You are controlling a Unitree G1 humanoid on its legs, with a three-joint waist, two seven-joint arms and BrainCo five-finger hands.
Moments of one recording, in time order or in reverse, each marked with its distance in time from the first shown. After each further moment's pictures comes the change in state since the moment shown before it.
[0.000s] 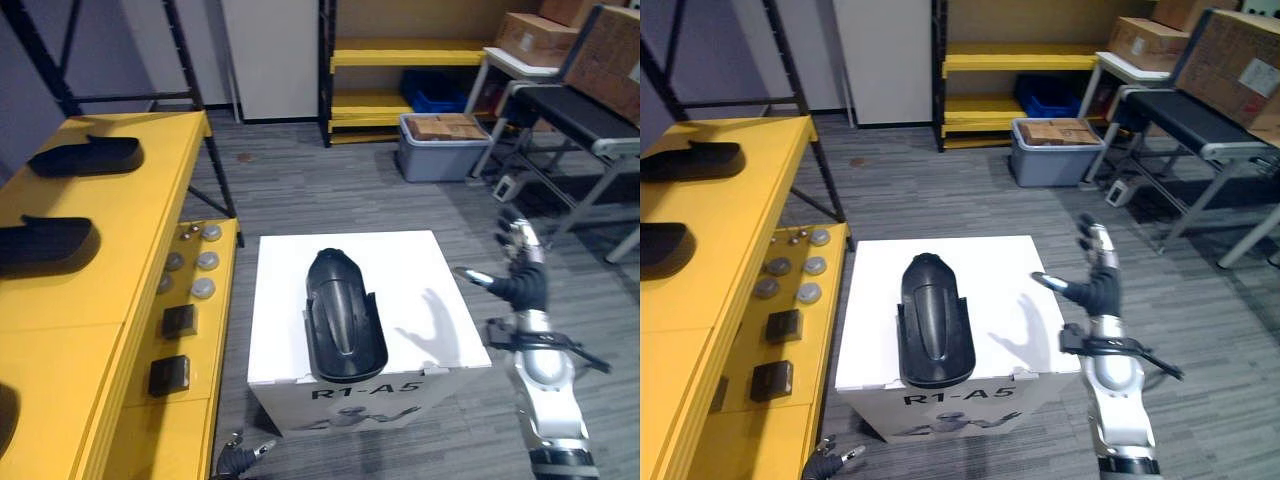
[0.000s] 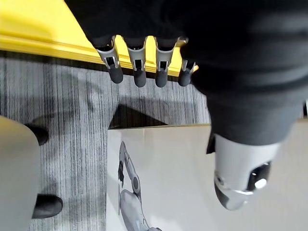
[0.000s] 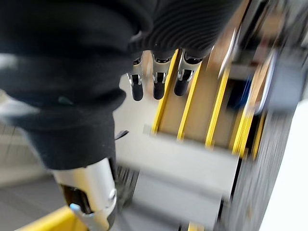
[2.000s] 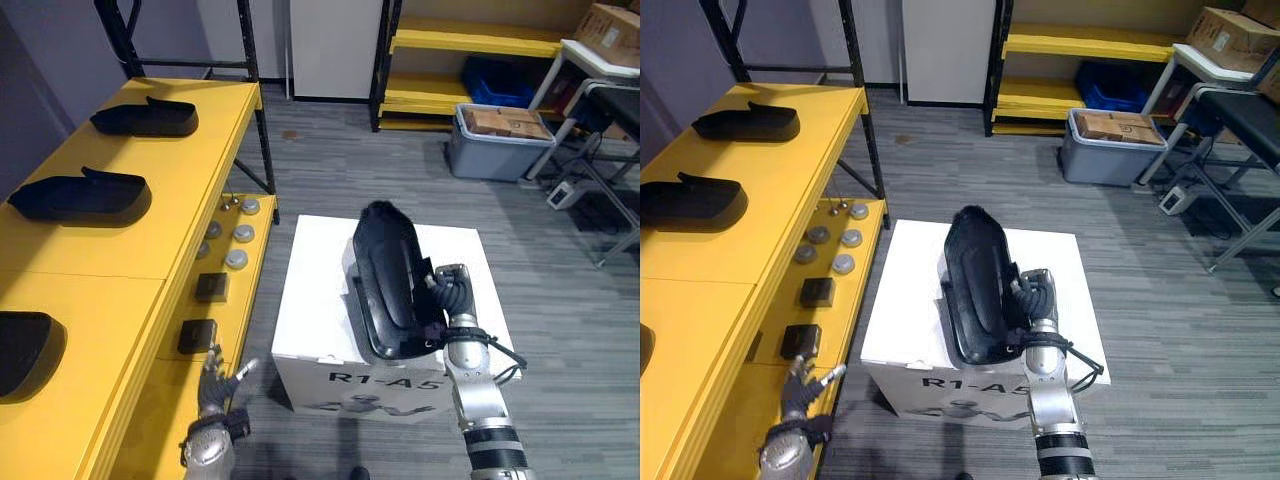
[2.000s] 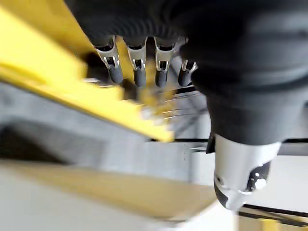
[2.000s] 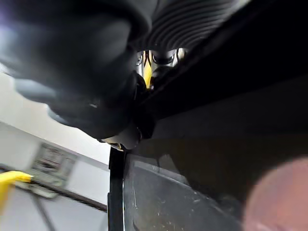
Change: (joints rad) left arm 0.018 -0.051 0.064 -0.691 -0.049 -0.015 0.076; right arm -0.054 0.233 -0.072 0.142 -0.412 0.170 -0.160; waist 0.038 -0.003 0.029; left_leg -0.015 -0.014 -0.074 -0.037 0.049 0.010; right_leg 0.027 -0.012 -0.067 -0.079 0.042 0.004
